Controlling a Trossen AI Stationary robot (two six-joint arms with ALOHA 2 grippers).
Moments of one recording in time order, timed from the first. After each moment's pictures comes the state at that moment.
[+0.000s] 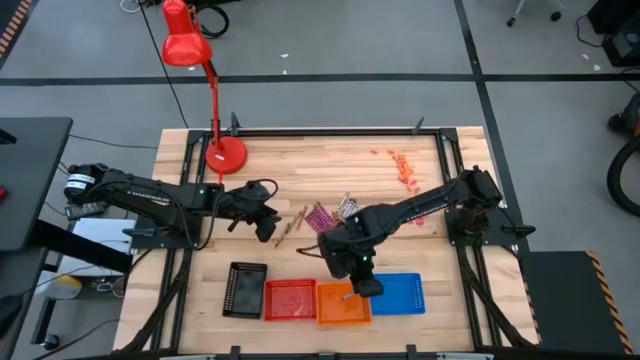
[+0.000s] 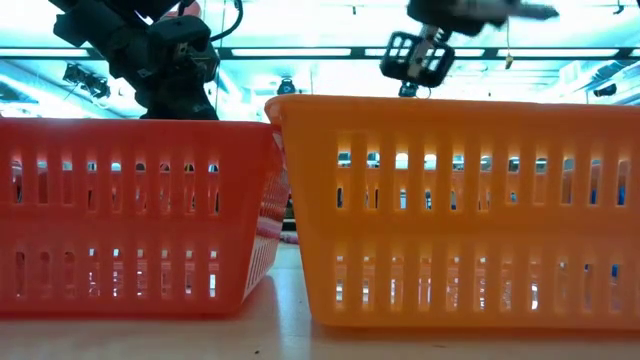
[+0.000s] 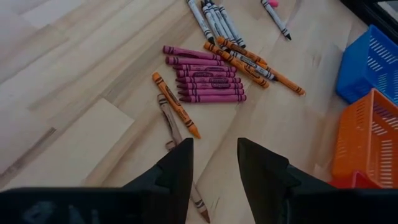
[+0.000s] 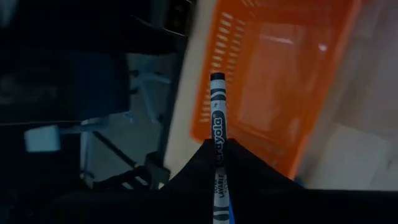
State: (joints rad) left arm -0.05 1.09 0.61 -0.25 -0.16 -0.68; right arm 0.27 1.91 1.60 -0.97 -0.61 0.15
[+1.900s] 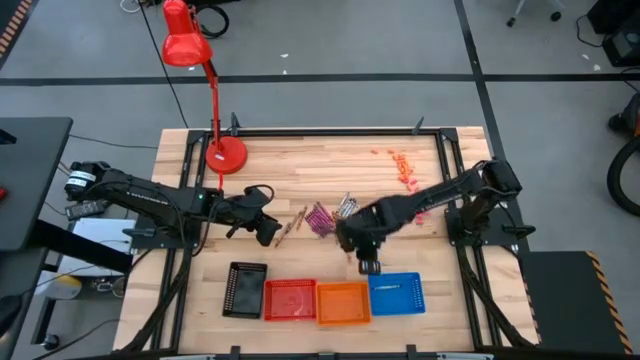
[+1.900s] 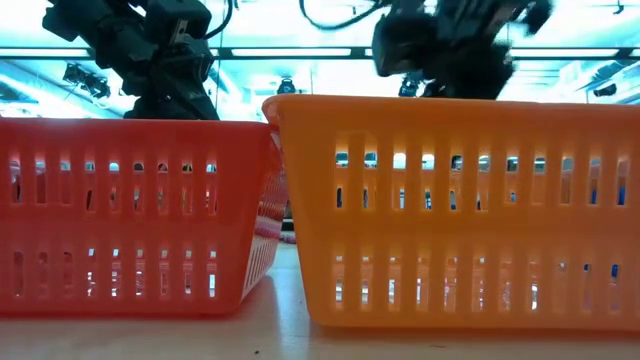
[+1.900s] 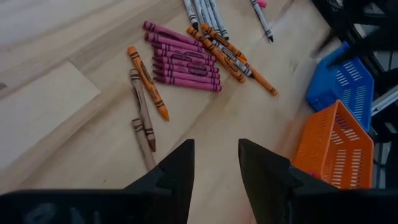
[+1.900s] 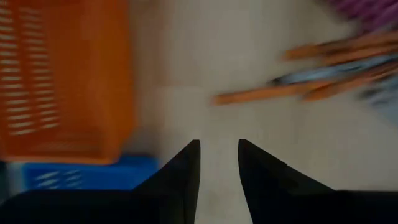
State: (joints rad) left arm -0.13 1.09 0.61 -0.24 -0.16 -0.90; right arm 0.17 1.74 1.28 -0.84 -0.15 0.23
